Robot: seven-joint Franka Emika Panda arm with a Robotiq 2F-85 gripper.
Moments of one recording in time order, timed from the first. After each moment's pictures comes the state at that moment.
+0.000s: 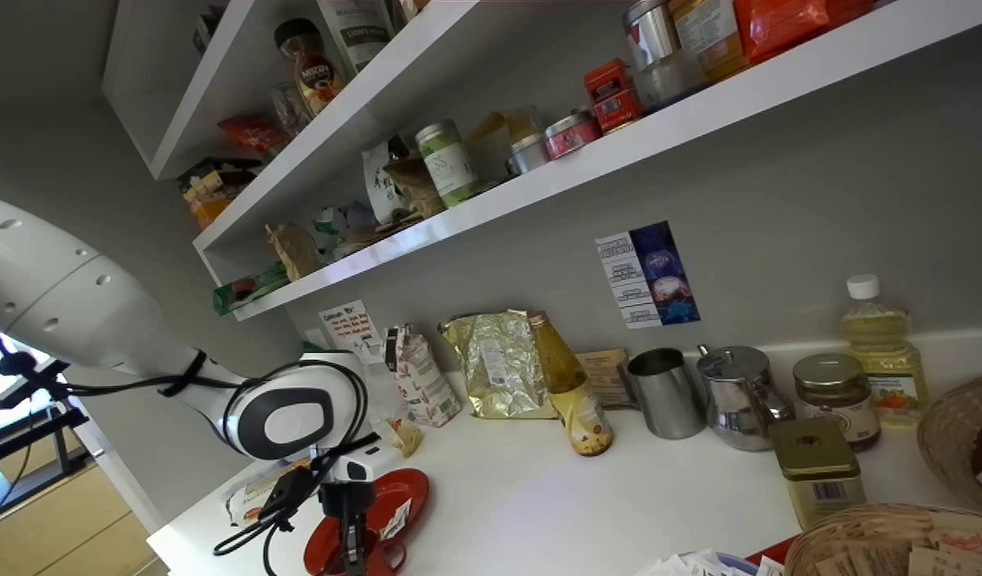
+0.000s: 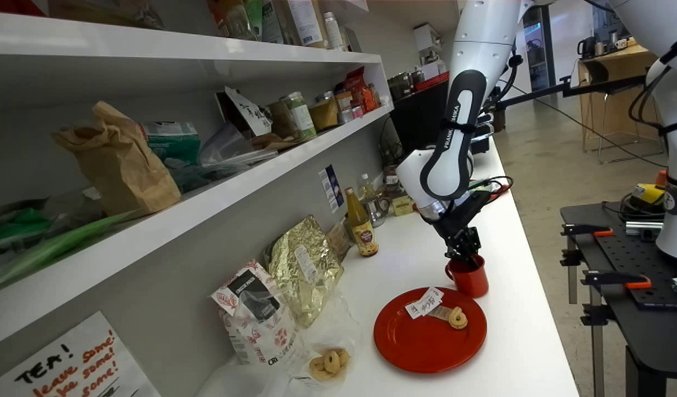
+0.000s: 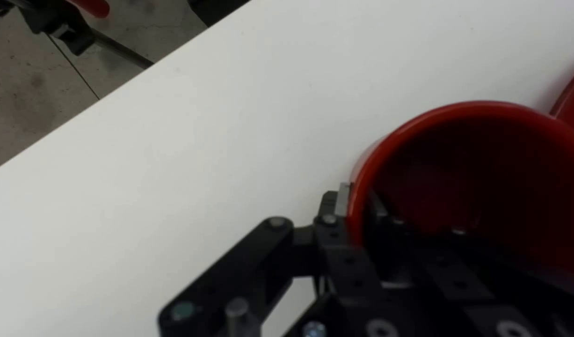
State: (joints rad) arm 0.08 0.43 -0.05 -2.28 0.08 2.36 0.47
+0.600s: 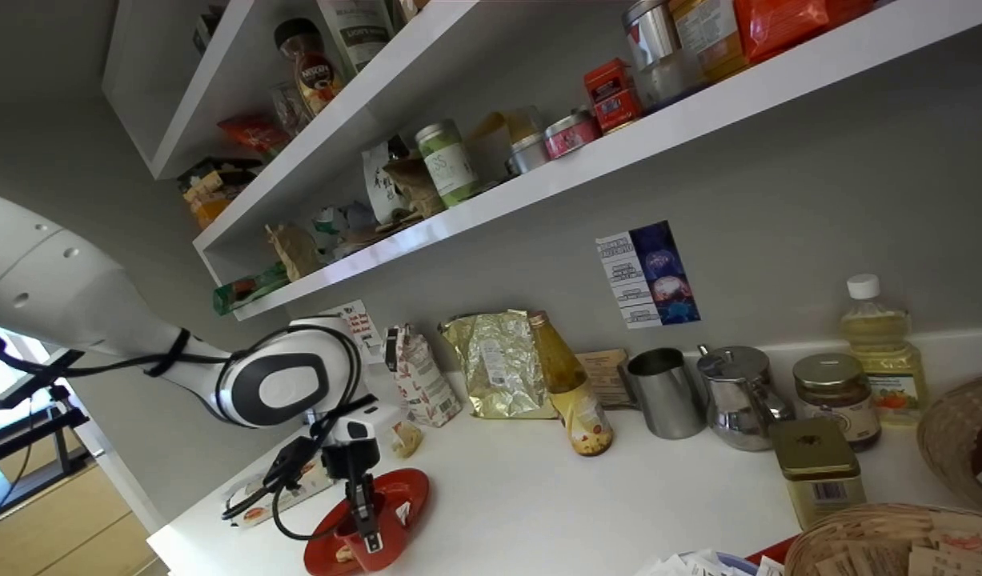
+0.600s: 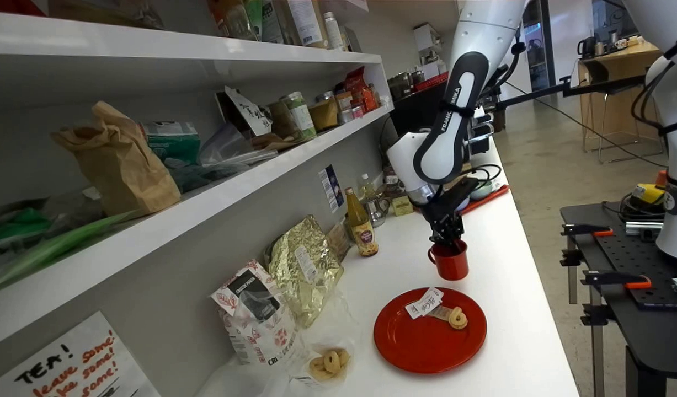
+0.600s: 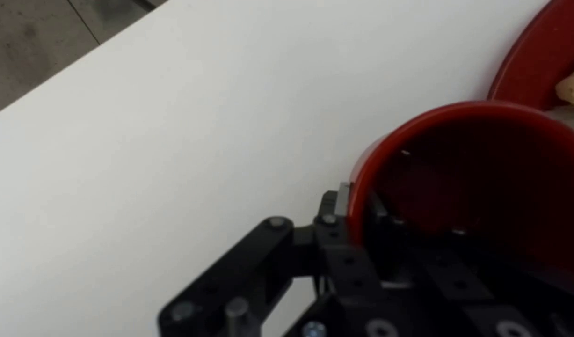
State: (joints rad) arm 0.09 0.36 -0.08 -2.25 0.01 2.36 0.47
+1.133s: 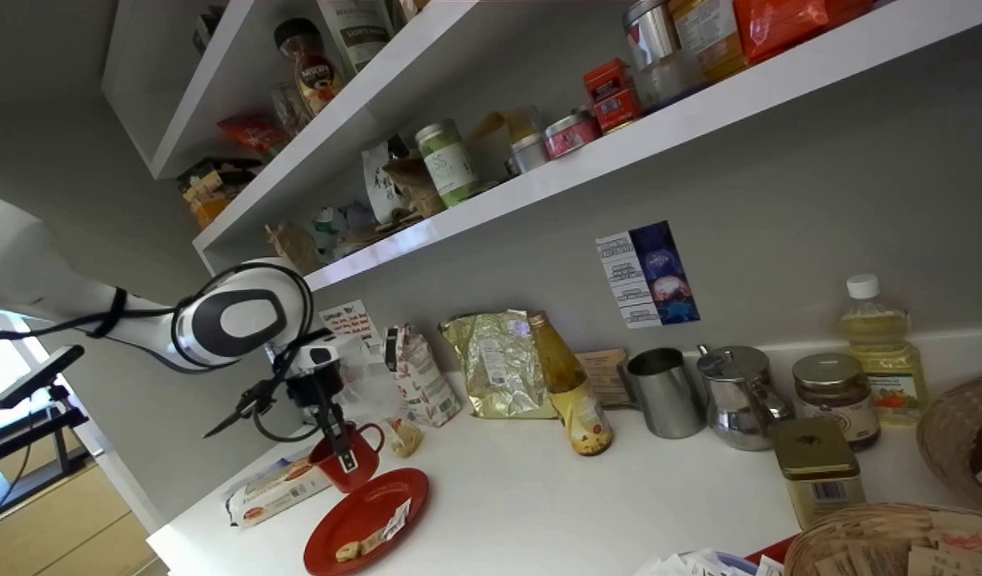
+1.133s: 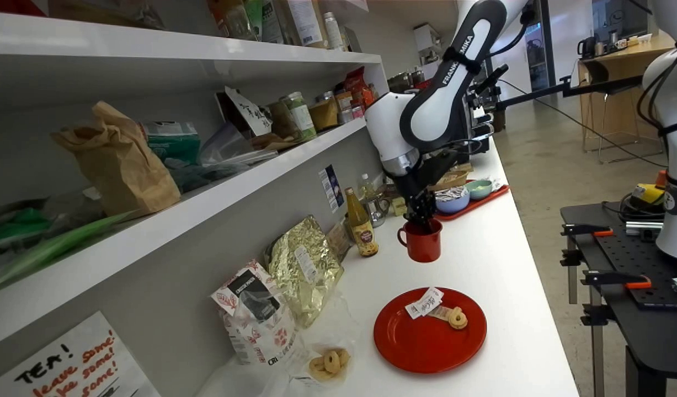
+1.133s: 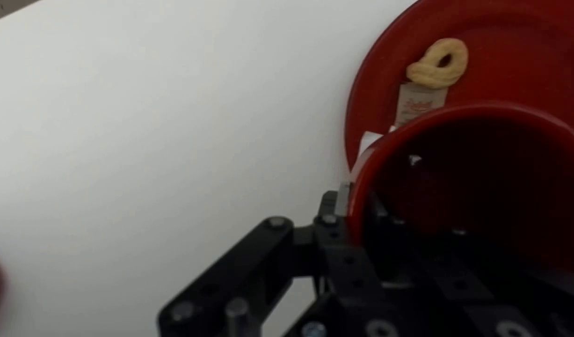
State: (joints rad) arm 0.15 0.19 -0.01 -2.19 -0.05 2.27 0.48
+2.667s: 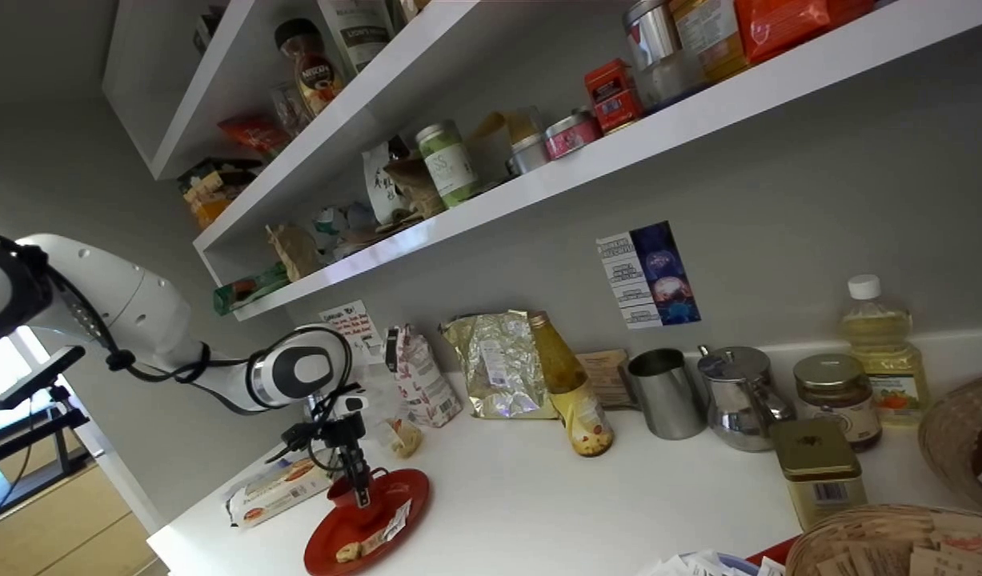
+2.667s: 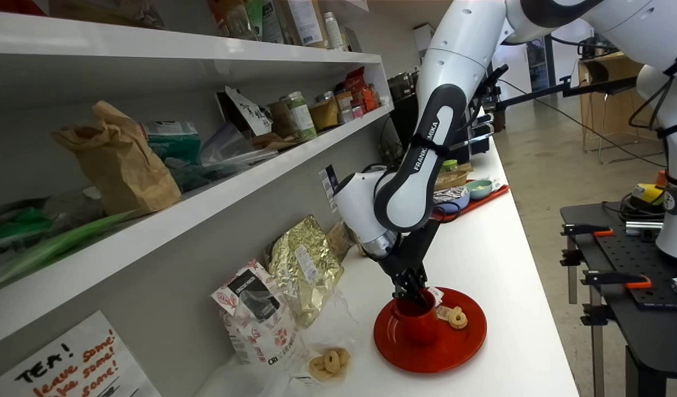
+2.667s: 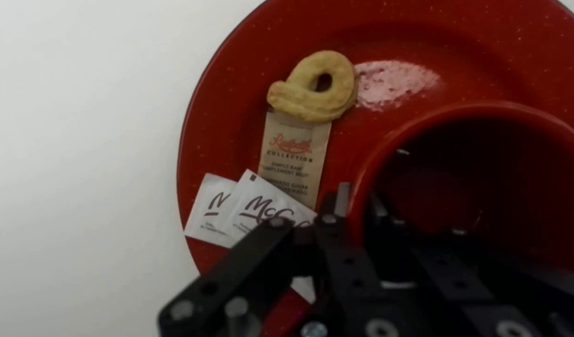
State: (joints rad) arm 0.27 0.65 0.05 -1.82 -0.06 2.20 0.59
